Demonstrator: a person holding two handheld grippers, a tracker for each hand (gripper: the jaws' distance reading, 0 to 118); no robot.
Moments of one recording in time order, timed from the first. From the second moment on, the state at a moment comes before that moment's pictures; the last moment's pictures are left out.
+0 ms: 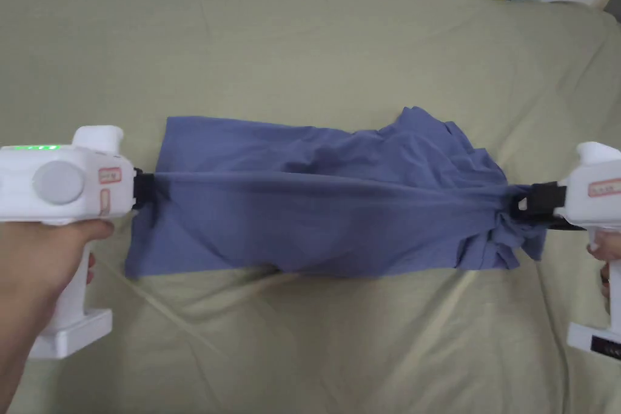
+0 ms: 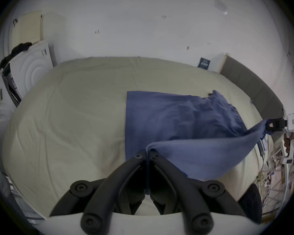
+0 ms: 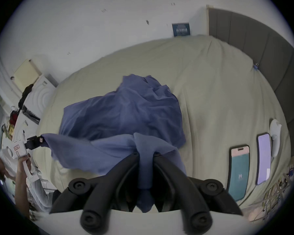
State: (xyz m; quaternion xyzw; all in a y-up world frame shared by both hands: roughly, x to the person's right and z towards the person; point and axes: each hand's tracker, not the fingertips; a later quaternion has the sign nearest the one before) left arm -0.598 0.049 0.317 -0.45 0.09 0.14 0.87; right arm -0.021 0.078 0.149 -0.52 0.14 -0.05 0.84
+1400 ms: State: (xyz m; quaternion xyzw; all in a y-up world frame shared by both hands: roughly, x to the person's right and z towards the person) left arm -0.548 -0.015 0.386 -0.43 0.11 0.03 0.90; right arm -0.057 0.060 0.390 -0.38 0.15 0.04 0.91
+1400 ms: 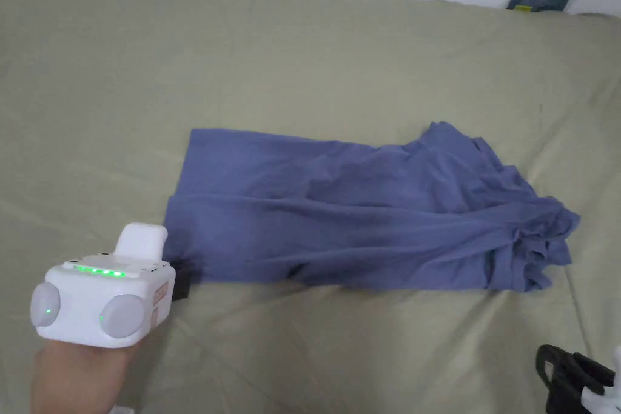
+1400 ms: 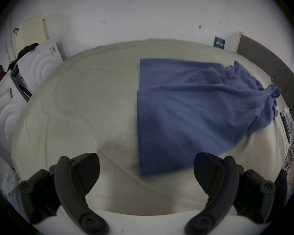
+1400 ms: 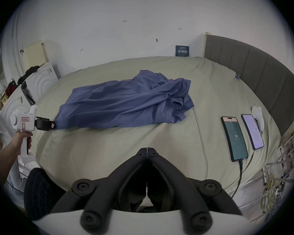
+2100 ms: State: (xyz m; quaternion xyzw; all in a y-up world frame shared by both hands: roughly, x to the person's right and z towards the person) left arm -0.566 -0.011 0.380 -0.44 0.11 0.05 0.89; right arm -0.052 -0.004 0.196 -0.46 0.12 0.10 0.87
